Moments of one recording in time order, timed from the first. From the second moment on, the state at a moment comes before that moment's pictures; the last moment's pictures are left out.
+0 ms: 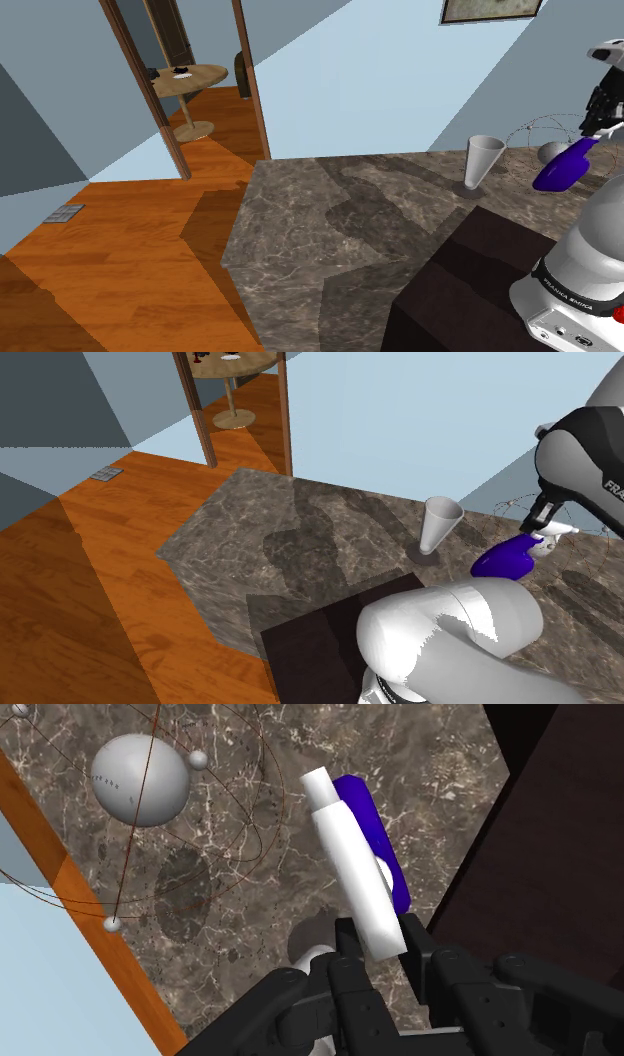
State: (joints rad) arm -0.18 -1.29 -0.83 -2.68 -0.93 1.72 -0.93
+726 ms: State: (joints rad) arm -0.22 -1.29 -0.96 -2.79 -1.06 1.83 -0.91
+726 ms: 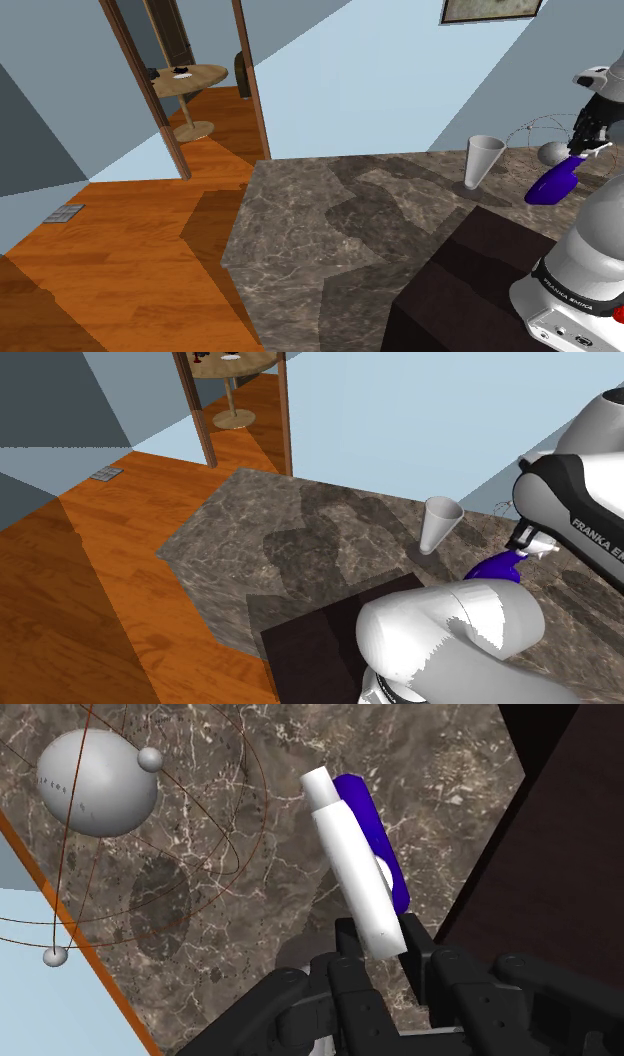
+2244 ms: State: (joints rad) arm -0.24 -1.26 -1.07 -2.84 -1.17 1.91 -0.89
